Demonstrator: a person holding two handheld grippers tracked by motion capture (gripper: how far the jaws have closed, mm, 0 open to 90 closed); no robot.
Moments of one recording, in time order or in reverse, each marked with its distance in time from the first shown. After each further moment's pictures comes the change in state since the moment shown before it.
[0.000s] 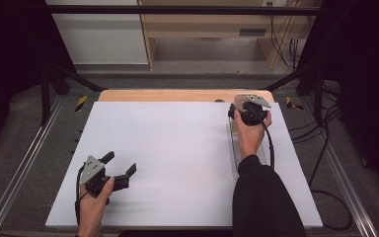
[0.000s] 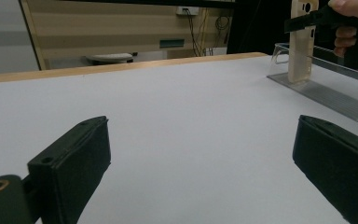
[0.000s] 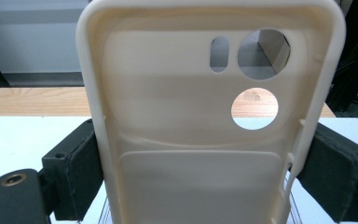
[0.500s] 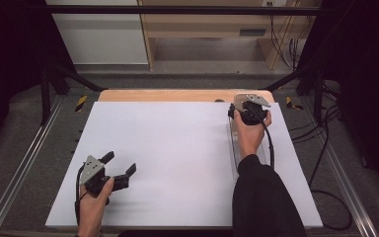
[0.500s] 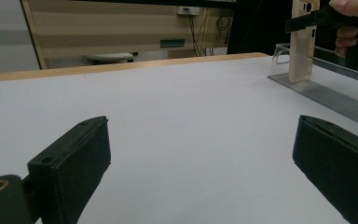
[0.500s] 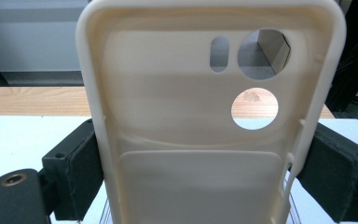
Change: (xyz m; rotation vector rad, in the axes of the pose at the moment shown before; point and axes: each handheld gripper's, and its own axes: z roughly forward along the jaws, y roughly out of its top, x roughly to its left) left arm 0.000 0.000 0.000 -0.001 0.003 -0.005; right arm 0.001 0.002 0.000 0.002 -0.003 -0.005
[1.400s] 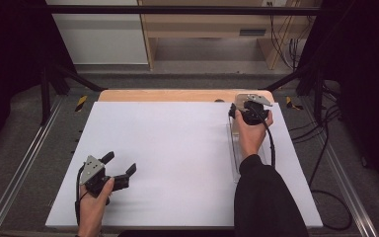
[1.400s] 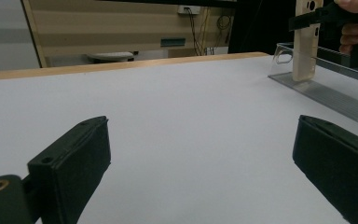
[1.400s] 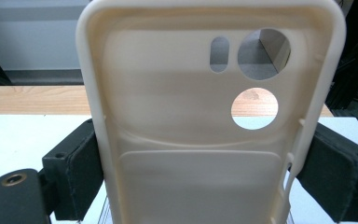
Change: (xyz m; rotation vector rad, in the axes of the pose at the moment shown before) left arm 0.000 0.000 0.001 0.002 0.002 -0.005; right arm -0.003 0.003 -0.003 0.012 0.007 0.000
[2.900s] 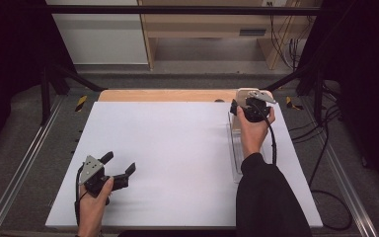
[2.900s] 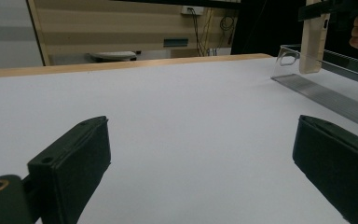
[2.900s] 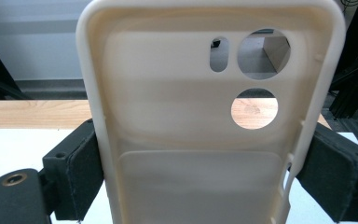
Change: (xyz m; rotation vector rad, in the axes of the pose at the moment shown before) left arm 0.001 0.000 0.000 -0.001 0.006 -0.017; right arm 0.000 0.014 -0.011 -0.034 0.021 0.012
